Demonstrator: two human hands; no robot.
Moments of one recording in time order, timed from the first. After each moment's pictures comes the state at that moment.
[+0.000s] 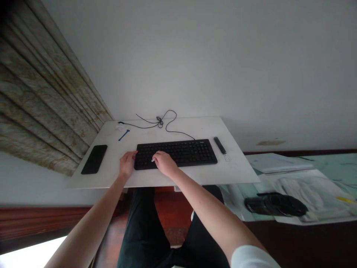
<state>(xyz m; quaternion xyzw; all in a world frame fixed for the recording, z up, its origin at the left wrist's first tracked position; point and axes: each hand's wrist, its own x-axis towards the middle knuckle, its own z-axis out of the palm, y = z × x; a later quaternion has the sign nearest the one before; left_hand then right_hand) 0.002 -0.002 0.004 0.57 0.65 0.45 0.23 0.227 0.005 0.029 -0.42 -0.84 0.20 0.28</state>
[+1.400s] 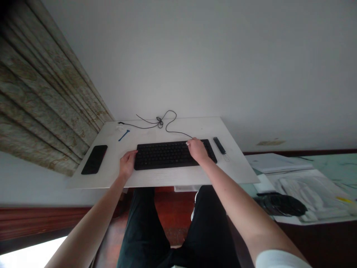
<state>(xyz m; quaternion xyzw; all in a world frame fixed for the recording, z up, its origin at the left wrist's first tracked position) 0.009 -0.004 0.014 0.55 0.65 0.47 0.25 0.365 0.055 0.032 -0.63 -0.75 0.03 0.20</state>
